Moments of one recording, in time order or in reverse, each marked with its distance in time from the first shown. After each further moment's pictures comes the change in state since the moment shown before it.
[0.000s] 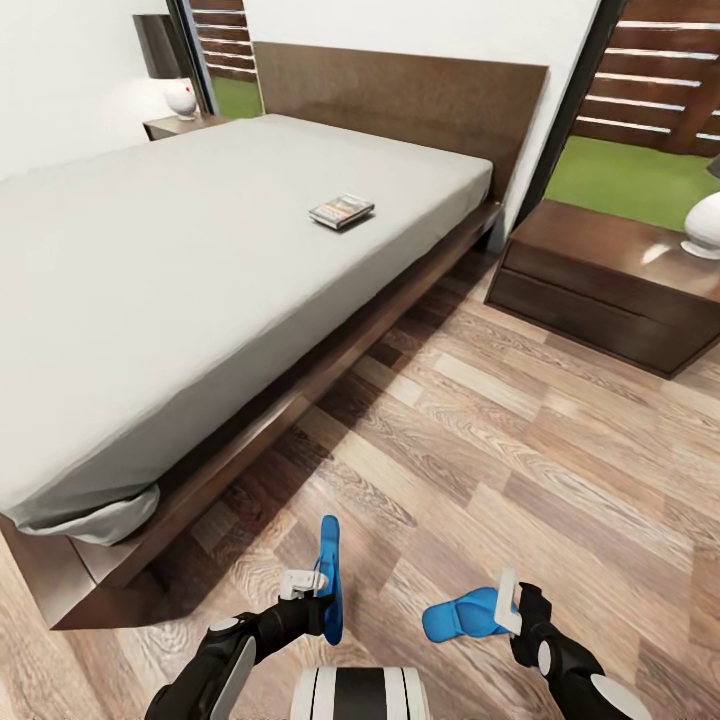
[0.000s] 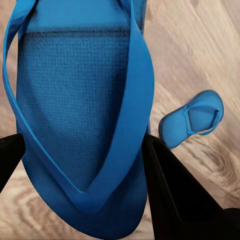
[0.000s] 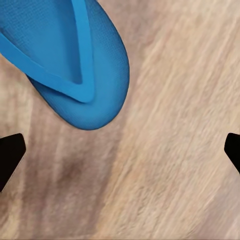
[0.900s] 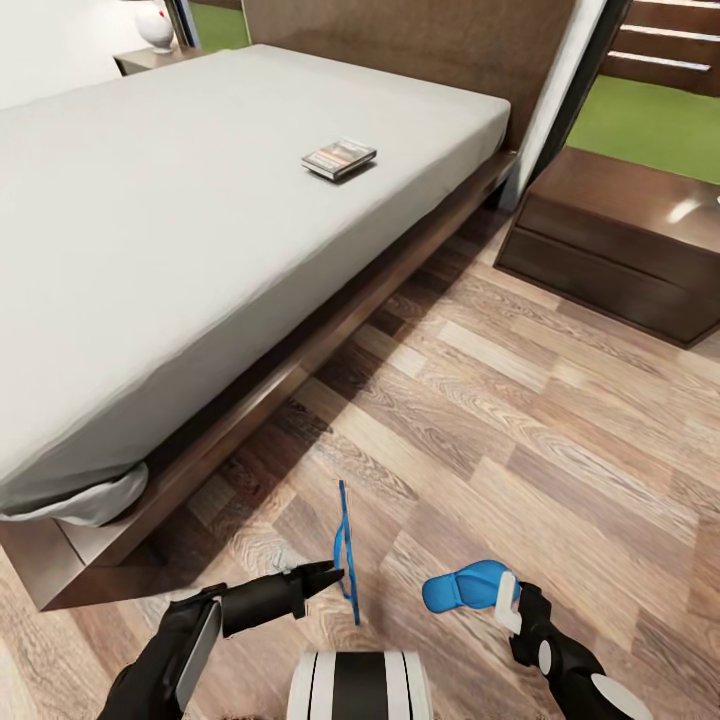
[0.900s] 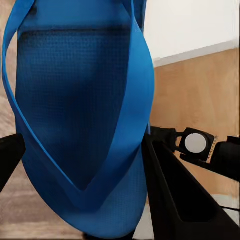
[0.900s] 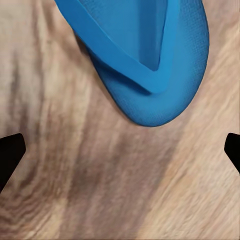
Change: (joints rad) left arm 0.000 0.056 0.105 -0.188 0.034 0.140 -0.676; right arm 0.000 -0.001 -0.001 -0.003 -0.003 -0.008 0.004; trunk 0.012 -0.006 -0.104
